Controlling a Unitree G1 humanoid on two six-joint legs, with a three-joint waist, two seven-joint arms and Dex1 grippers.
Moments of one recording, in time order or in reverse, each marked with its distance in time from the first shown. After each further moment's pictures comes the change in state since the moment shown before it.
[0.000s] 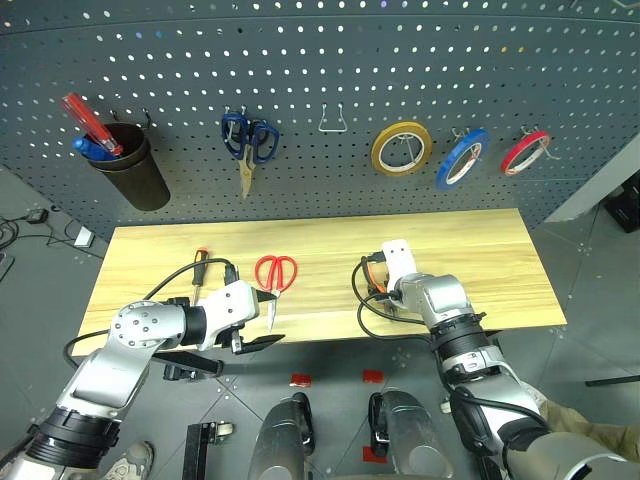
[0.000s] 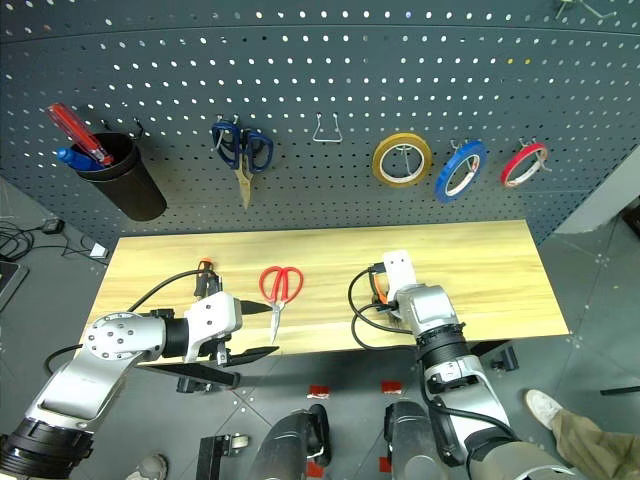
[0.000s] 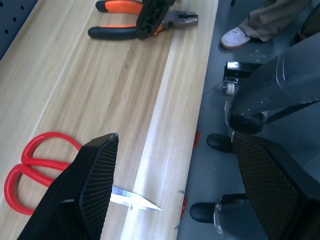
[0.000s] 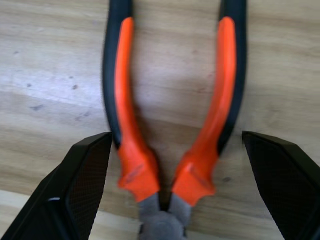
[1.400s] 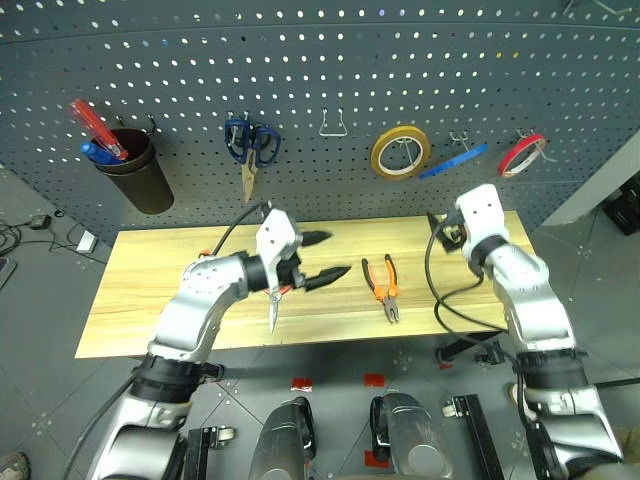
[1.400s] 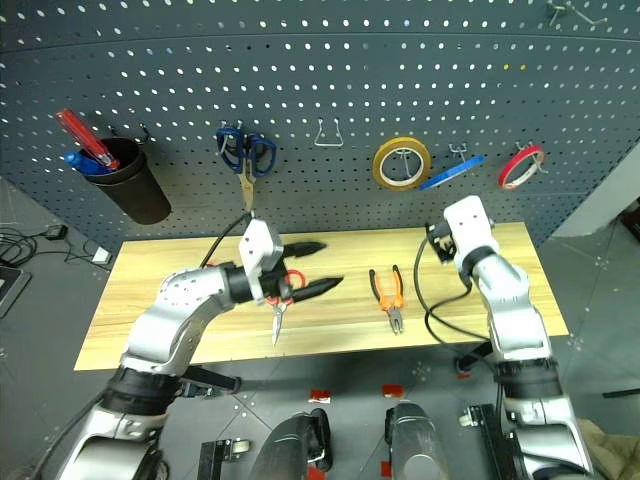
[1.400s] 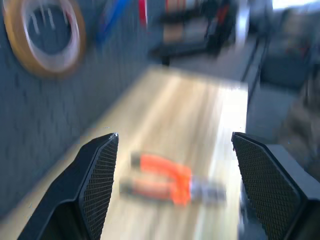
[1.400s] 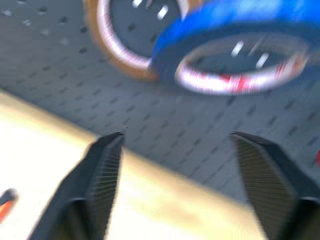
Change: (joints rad) left arm -0.256 -0.282 -0.028 0.084 -0.149 0.144 0.086; right arm 0.305 -0.323 -0.074 -0.573 -0.056 -0.513 0.247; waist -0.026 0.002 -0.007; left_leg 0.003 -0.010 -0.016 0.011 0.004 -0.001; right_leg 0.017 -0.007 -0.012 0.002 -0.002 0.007
